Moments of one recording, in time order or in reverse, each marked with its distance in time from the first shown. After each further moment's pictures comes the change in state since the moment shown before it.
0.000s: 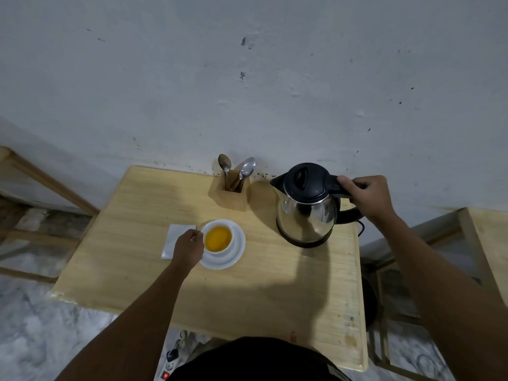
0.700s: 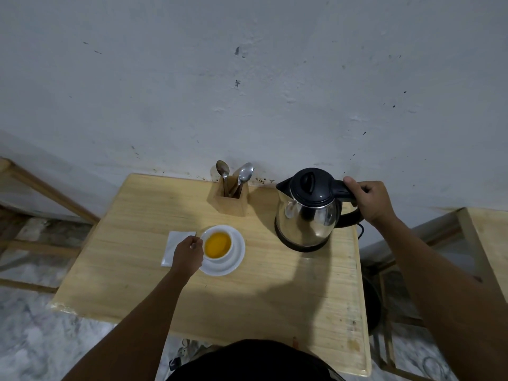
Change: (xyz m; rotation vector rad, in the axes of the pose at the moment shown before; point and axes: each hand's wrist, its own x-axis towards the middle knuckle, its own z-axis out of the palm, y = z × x) left_hand 0.001 -0.001 0.000 -0.012 0.008 0.007; right_hand 0.001 0.007 -0.004 0.079 0.005 0.067
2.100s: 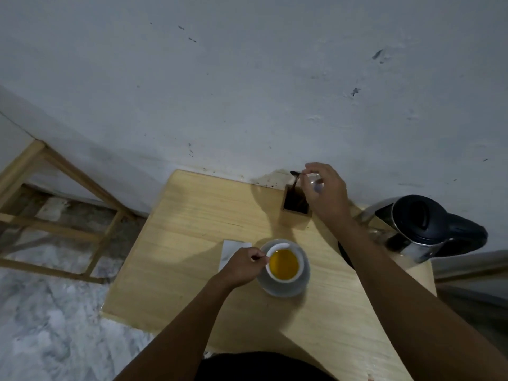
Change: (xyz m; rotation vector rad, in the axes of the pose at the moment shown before) left_hand 0.046 -0.006 -0.049 0.123 -0.484 0.198; right_hand 0.026 -0.124 0.251 -0.143 0.027 -0.246
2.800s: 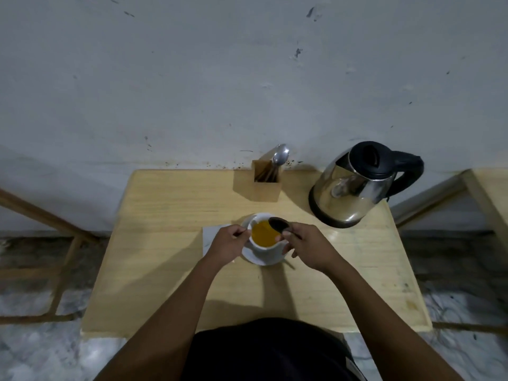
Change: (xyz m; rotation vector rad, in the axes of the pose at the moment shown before) left_hand 0.003 -0.010 0.004 -0.045 -0.002 0.052; right_hand -0.170 -0.008 -0.017 0.156 -0.408 0.538
